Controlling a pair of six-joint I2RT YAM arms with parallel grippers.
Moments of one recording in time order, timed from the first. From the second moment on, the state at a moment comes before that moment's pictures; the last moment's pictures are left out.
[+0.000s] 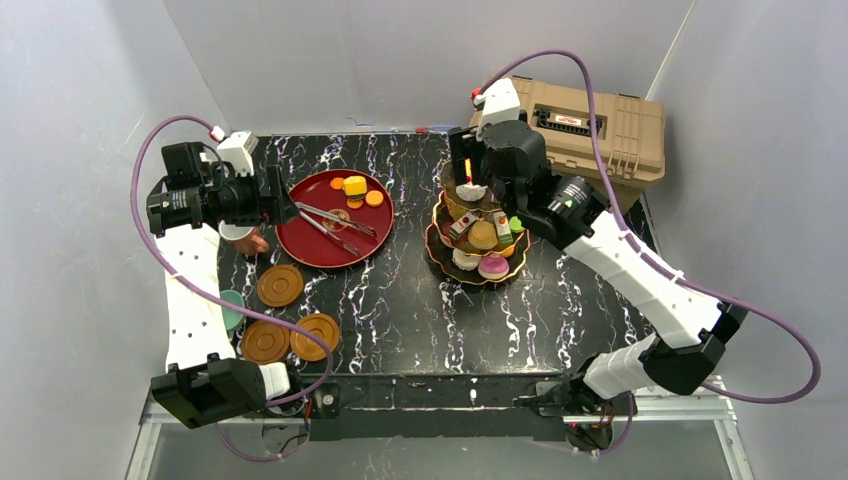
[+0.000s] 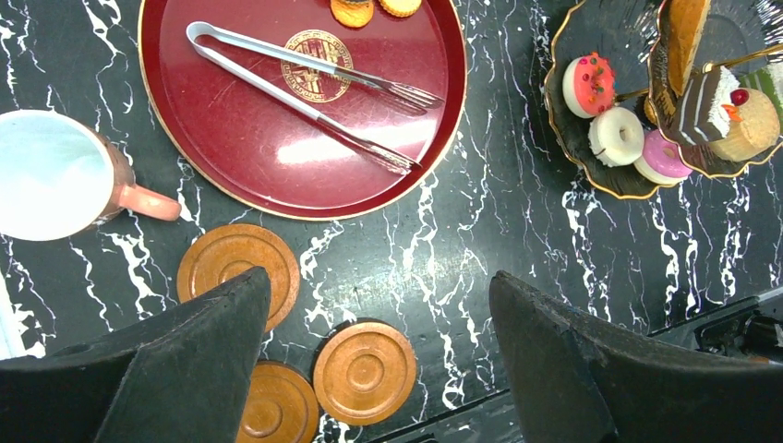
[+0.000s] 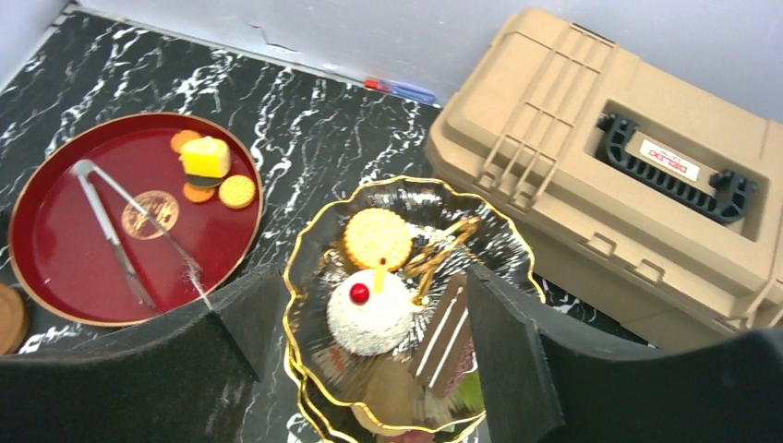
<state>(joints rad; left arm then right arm) 0.26 1.24 1.47 -1.09 0.53 0.15 0.90 1.40 1.68 -0.58 0.57 0.11</state>
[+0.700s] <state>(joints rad) 0.26 1.24 1.49 -1.09 0.54 0.14 0.75 1.48 1.68 -0.56 0.49 0.12</state>
